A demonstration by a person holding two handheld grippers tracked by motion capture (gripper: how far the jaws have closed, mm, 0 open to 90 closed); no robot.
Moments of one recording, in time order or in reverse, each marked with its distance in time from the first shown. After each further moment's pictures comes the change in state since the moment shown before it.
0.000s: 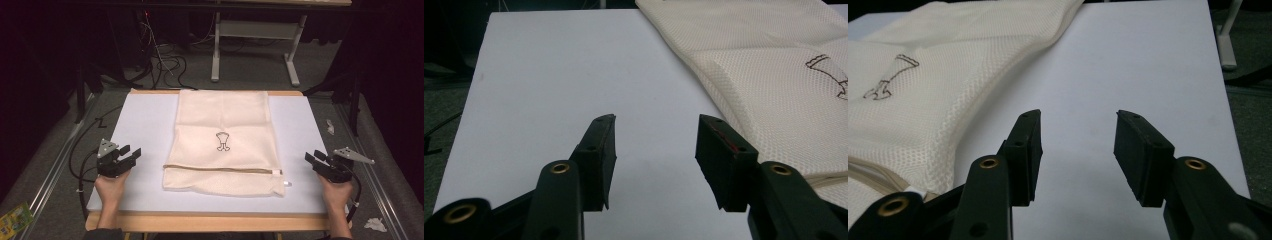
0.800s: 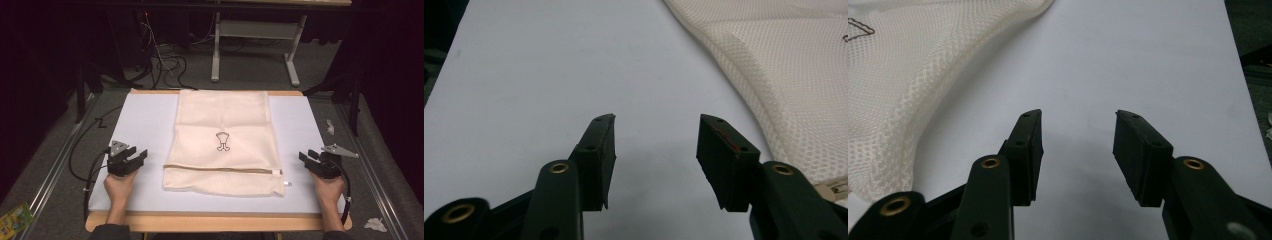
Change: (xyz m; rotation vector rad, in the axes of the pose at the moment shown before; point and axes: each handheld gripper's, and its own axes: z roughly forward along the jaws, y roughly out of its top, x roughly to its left) left arm -0.007 -0.011 0.029 0.051 0.039 0.009; right arm 0.006 -0.002 0.028 0.088 -0.066 -0.033
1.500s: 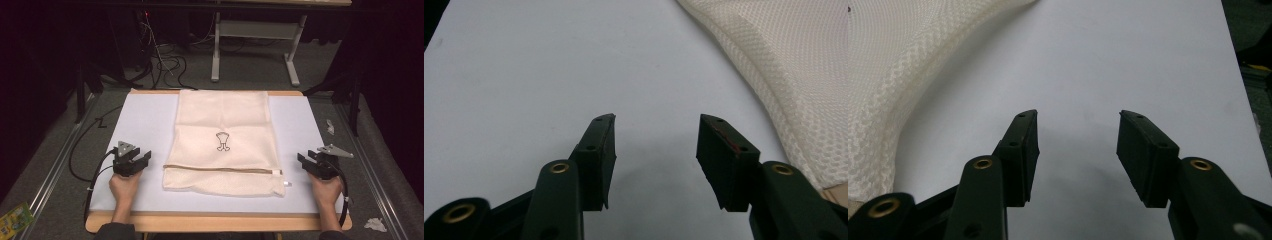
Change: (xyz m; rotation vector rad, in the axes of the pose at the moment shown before) left arm -0.008 -0.005 0.014 0.036 0.018 0.015; right arm 0.007 -0.002 0.004 0.032 -0.049 -0.052
